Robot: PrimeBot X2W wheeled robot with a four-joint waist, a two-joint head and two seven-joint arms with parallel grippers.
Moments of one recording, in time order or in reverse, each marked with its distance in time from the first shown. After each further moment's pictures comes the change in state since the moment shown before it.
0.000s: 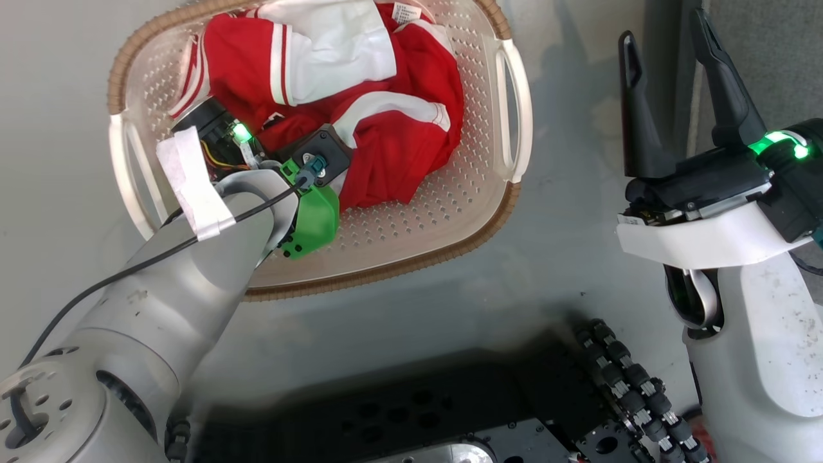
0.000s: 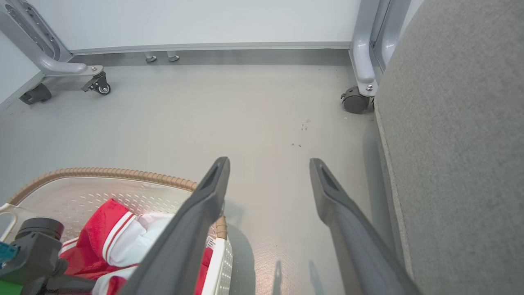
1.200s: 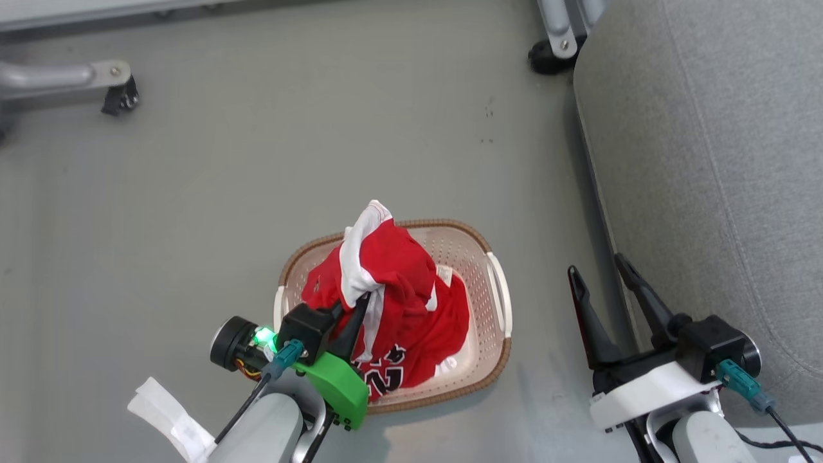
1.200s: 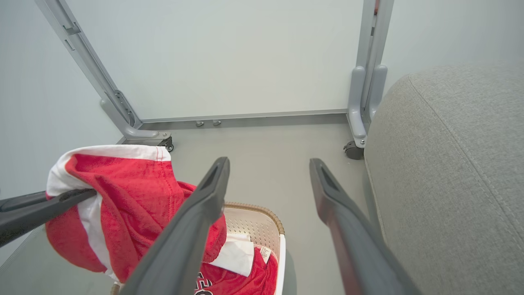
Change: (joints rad) left arm 0.750 0.013 0.620 -0.593 0.116 0.083 0.000; right arm 0.387 0.018 0.041 0.195 0.038 0.000 0.000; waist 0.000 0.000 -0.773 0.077
